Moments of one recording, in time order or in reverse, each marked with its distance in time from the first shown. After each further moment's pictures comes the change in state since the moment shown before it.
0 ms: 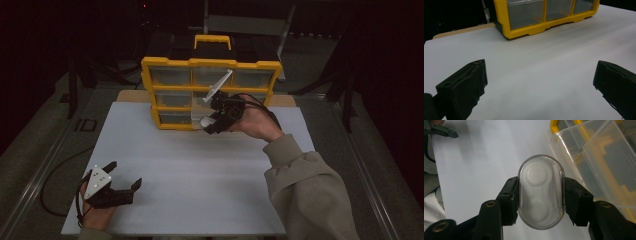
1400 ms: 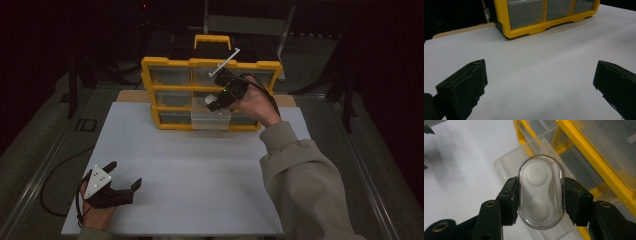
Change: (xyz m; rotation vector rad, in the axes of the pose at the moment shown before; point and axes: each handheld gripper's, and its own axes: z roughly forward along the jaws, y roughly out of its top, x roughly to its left) left arm 0.001 -0.001 0.001 0.003 -0.003 -0.003; right arm -0.049 0.015 -0.008 -0.053 -0.098 0.165
